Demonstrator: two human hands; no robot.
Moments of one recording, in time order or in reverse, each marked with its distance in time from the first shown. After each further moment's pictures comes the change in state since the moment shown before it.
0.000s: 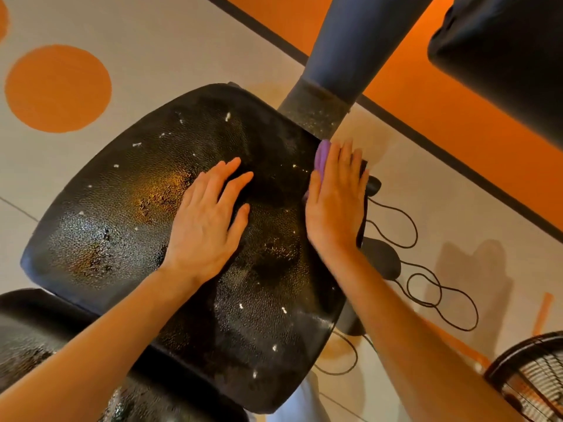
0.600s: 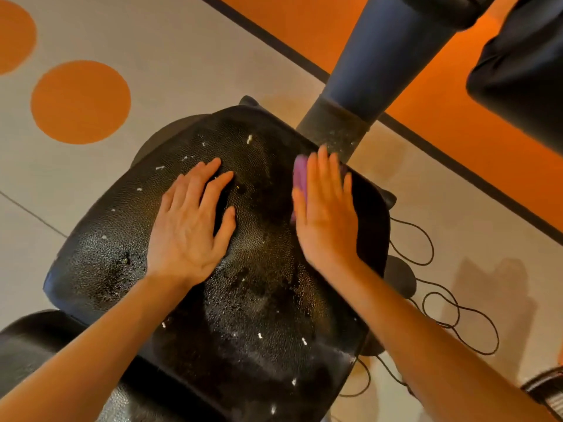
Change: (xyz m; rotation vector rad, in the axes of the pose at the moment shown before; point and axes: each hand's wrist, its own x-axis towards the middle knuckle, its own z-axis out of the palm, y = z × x) left_hand 0.011 -0.040 -0.021 0.104 0.010 -0.117; right_hand 0.017 -0.033 0.004 -0.030 -0.089 -0.196
